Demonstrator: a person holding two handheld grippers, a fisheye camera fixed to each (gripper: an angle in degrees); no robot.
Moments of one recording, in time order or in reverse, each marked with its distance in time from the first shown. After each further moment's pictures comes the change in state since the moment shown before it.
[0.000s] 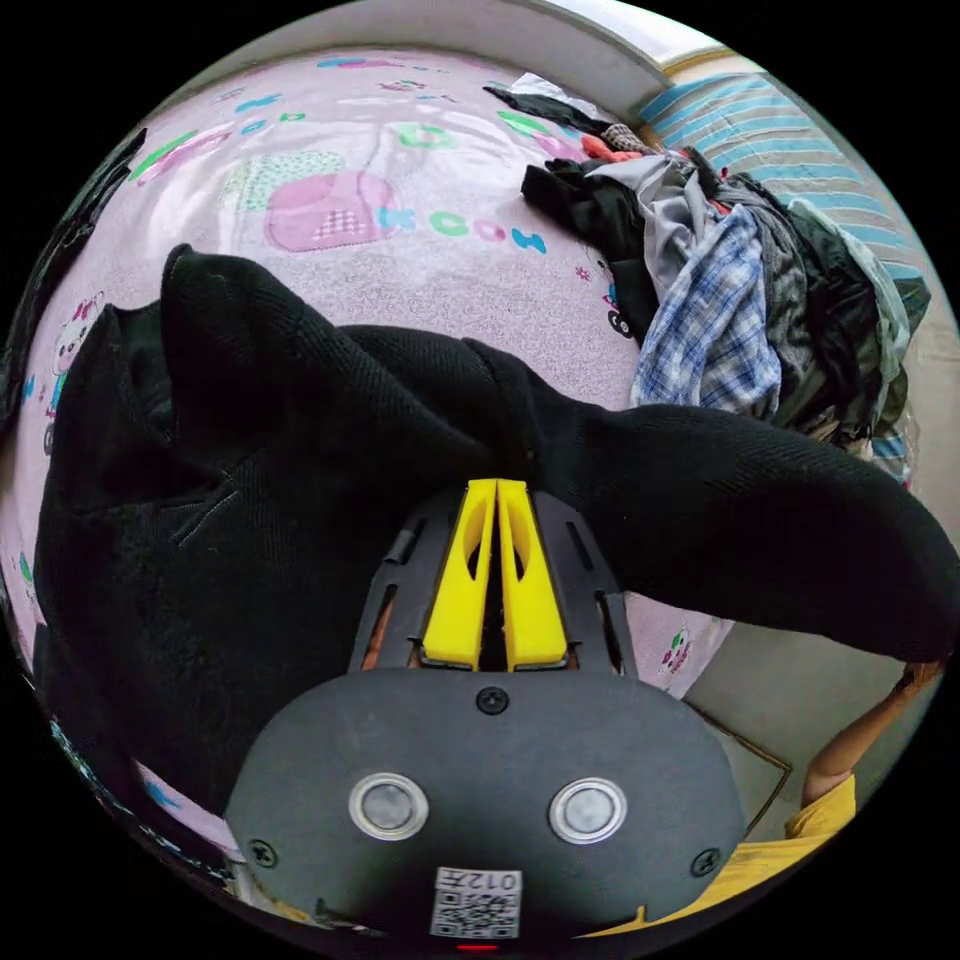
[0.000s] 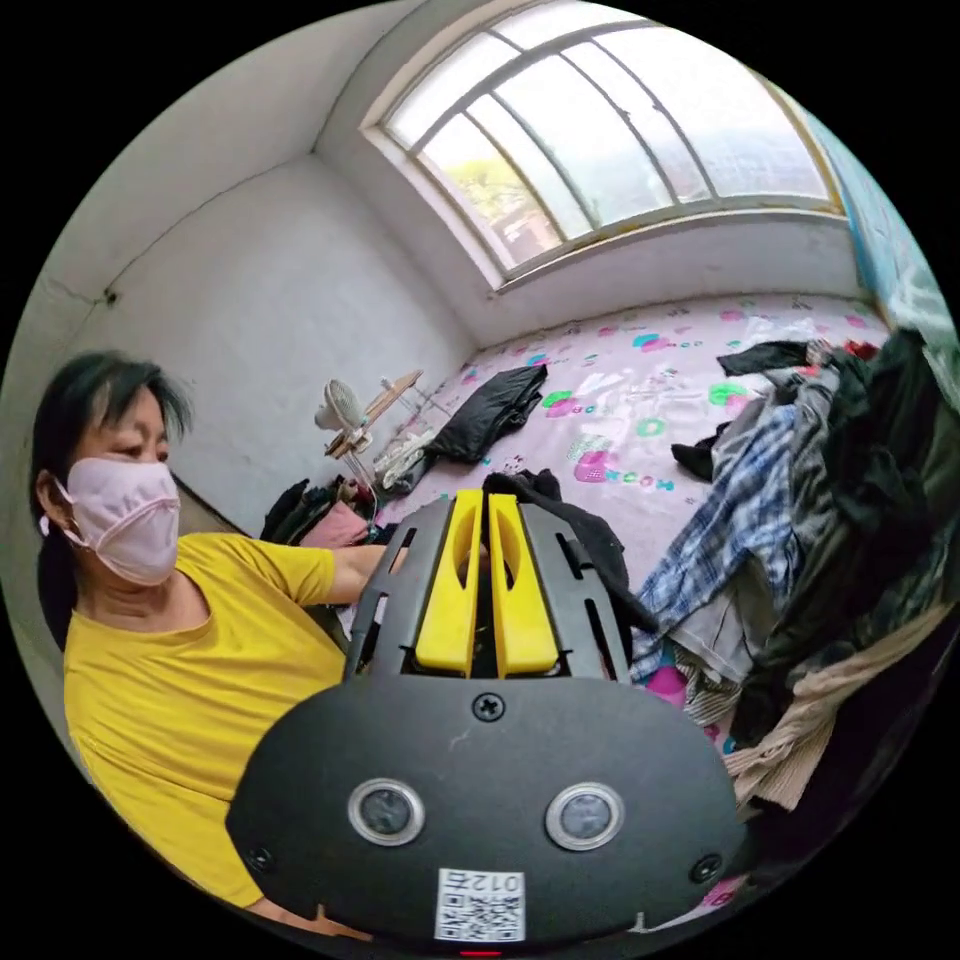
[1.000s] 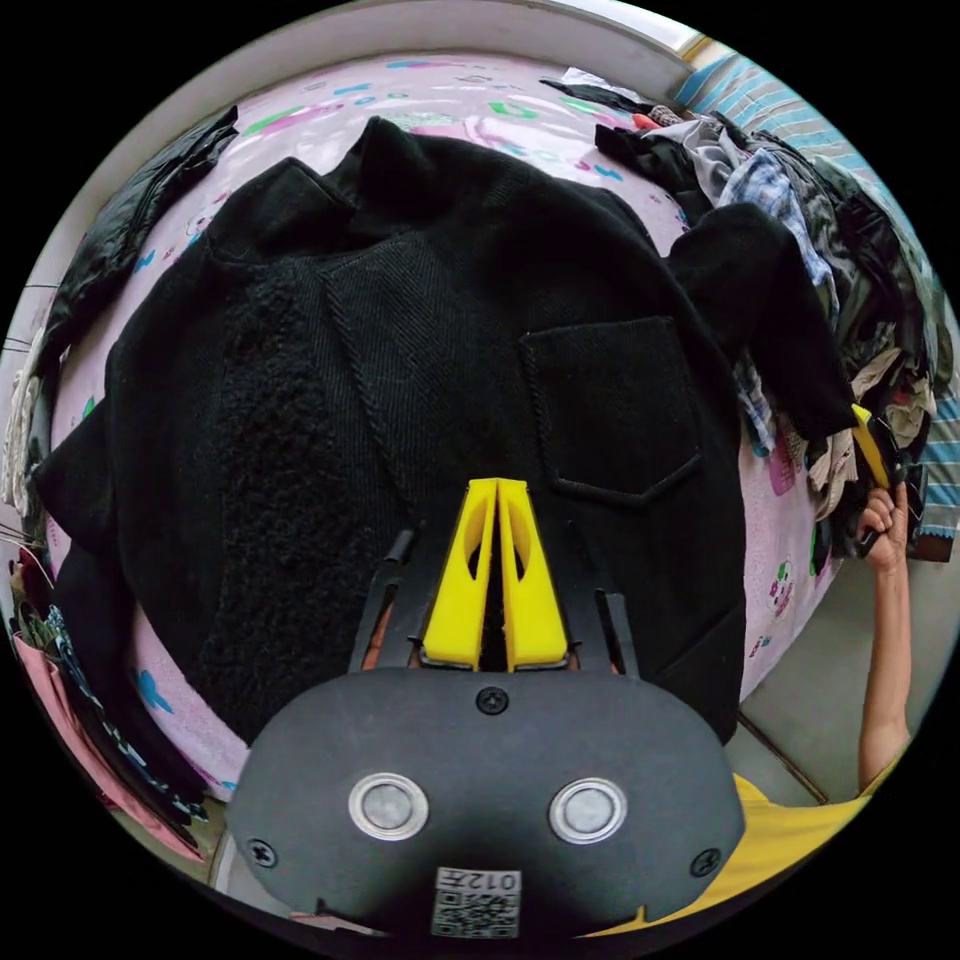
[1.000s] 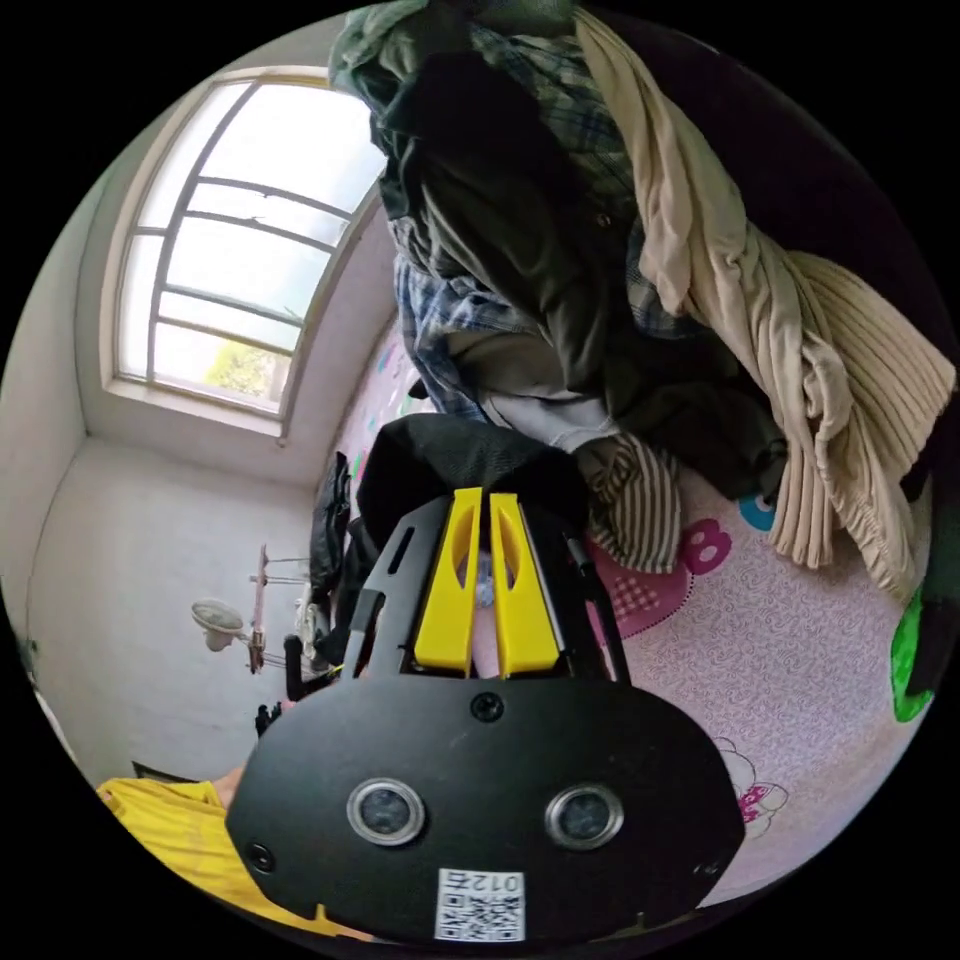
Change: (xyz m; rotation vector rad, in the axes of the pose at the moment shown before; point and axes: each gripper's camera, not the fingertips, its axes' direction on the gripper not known) left arm -0.025 0.124 0.025 0.018 -0.250 -0.044; right arm 0.285 0.197 0.062 0.289 0.202 0.832
